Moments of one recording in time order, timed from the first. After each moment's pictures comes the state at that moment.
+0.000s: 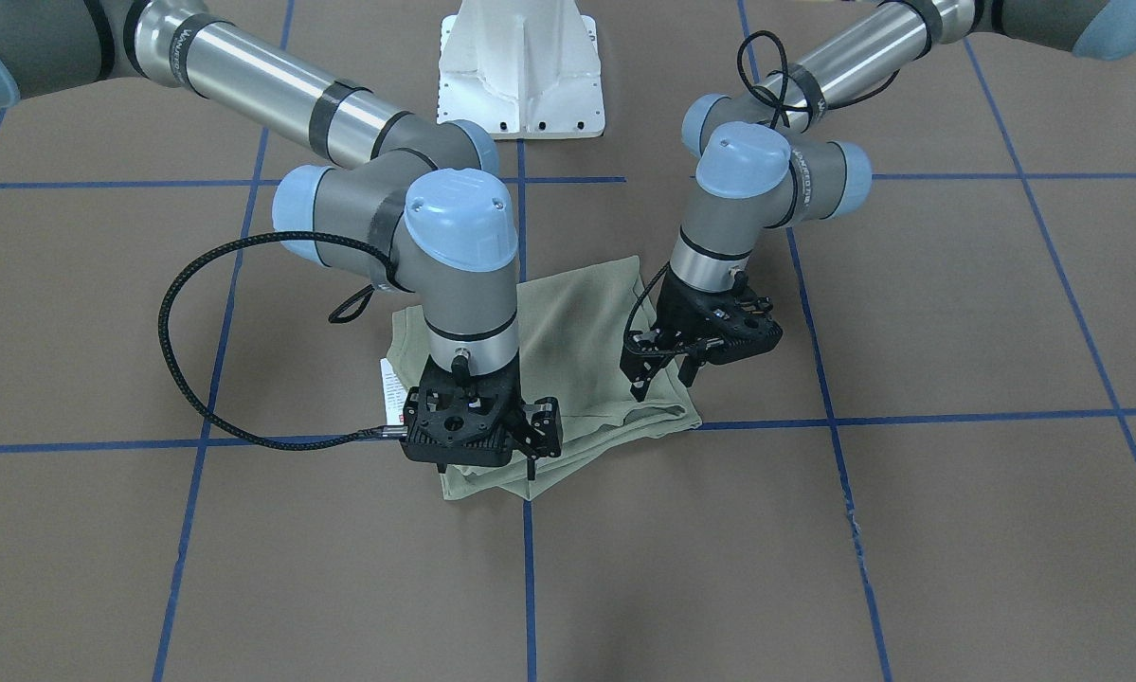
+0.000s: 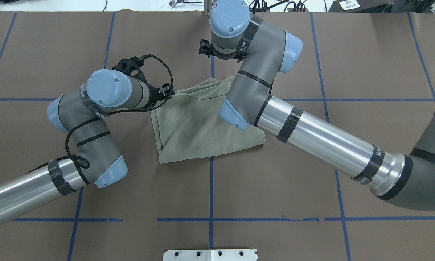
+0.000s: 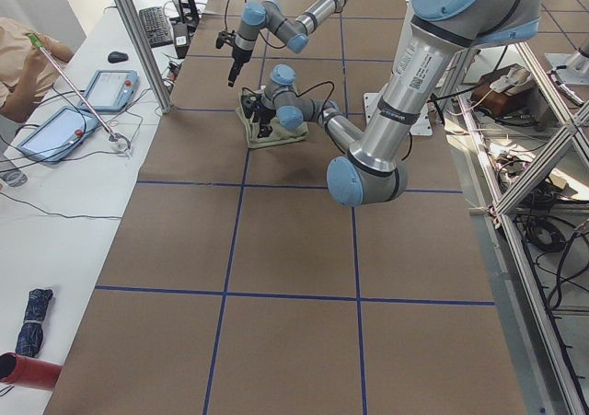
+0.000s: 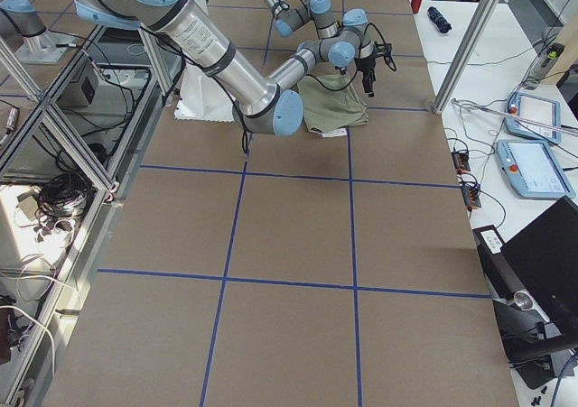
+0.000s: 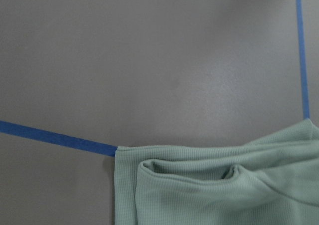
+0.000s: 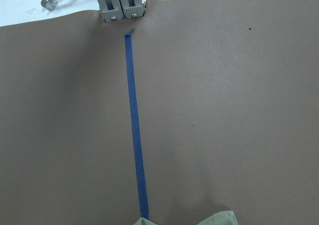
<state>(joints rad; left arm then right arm) -0.63 -2.16 -1.49 -2.07 -1.68 -1.60 0.71 -0.57 1.18 -1.34 1.69 1.24</state>
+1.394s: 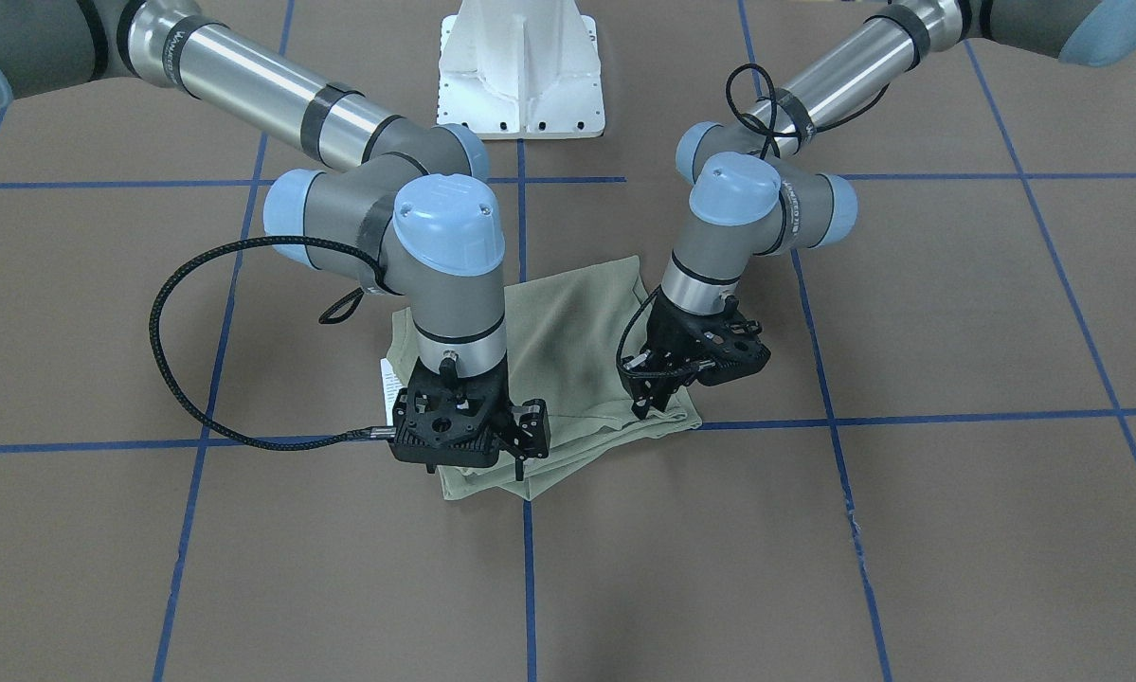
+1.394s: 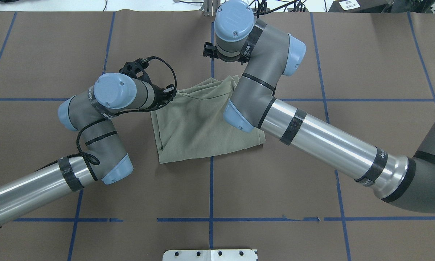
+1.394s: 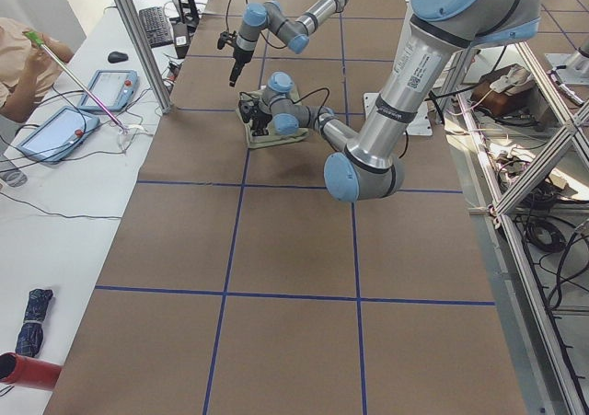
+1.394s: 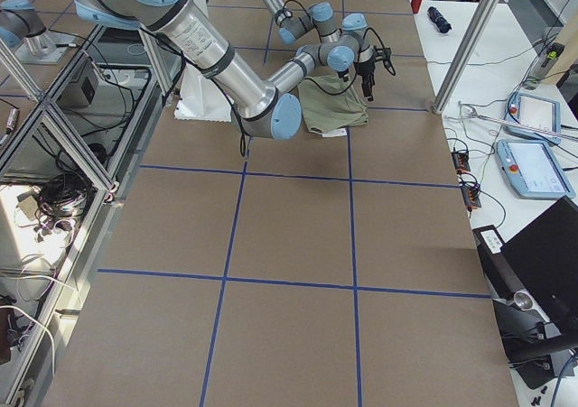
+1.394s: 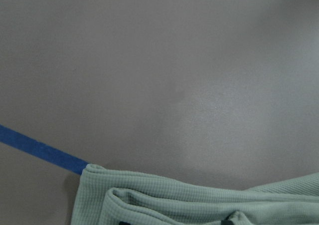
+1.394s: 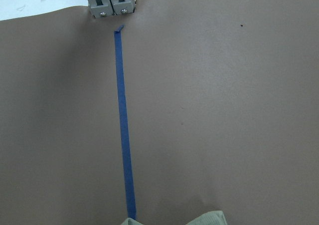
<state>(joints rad) -0.62 -2.18 -1.39 -2.19 -1.68 -1.62 0.70 -0.59 1.19 -1.33 1.69 1.24</state>
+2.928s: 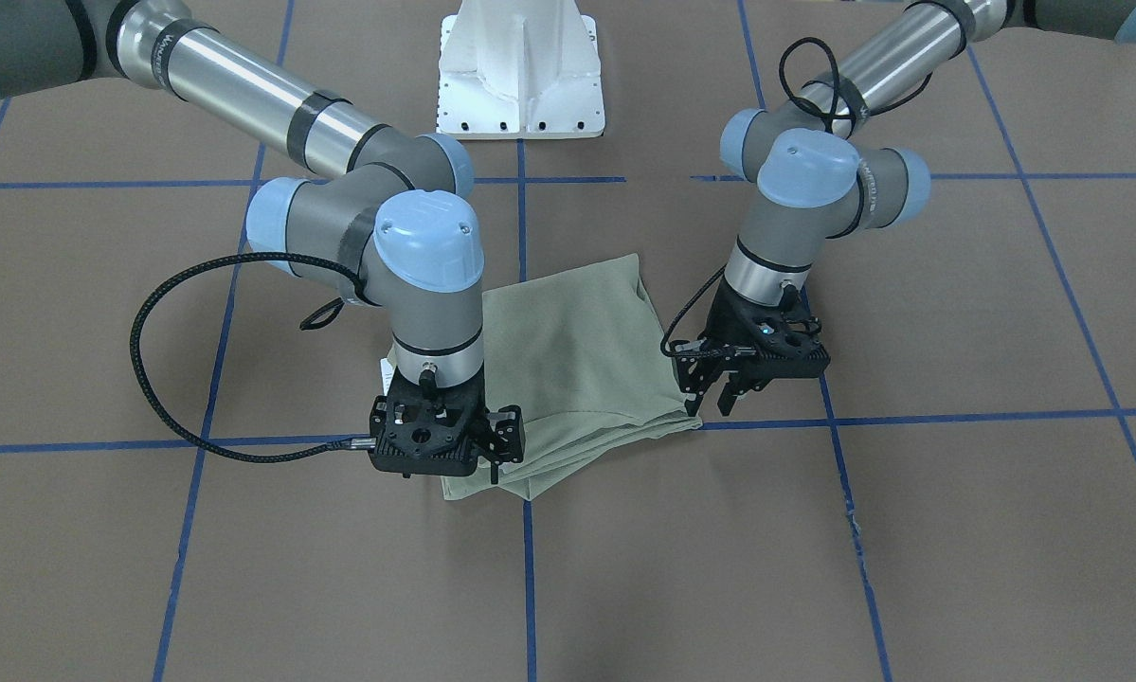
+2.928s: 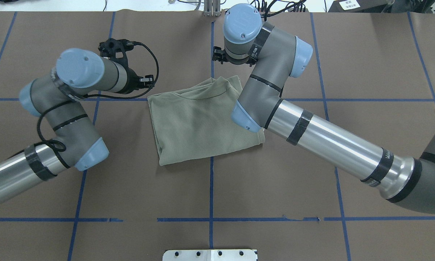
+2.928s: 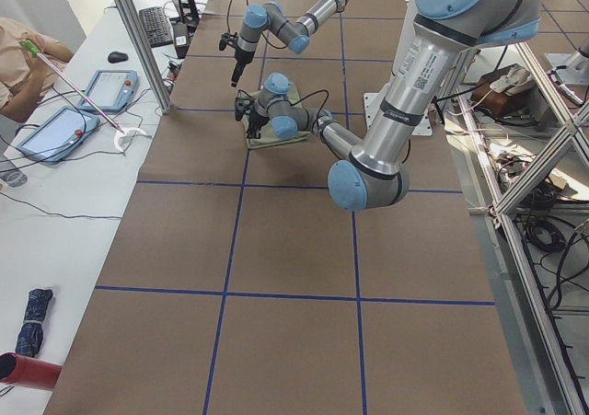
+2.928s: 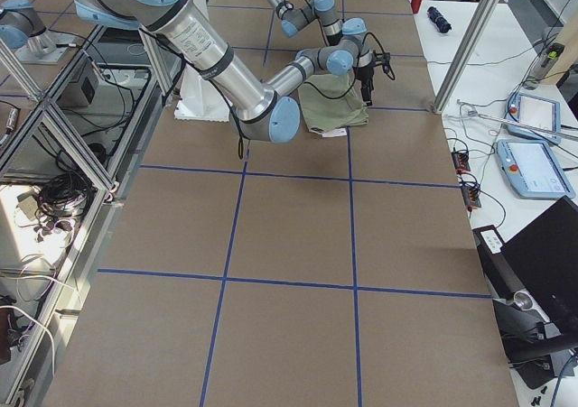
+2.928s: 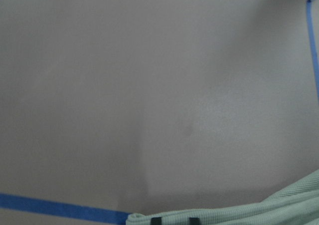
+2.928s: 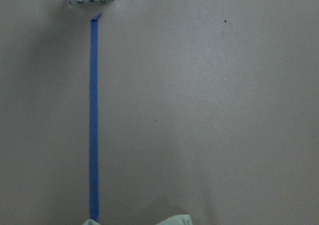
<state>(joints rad) -0.75 -2.08 -1.58 -2.03 -1.78 -1.11 0.72 -0.63 1.19 -1.37 1.70 1.15</state>
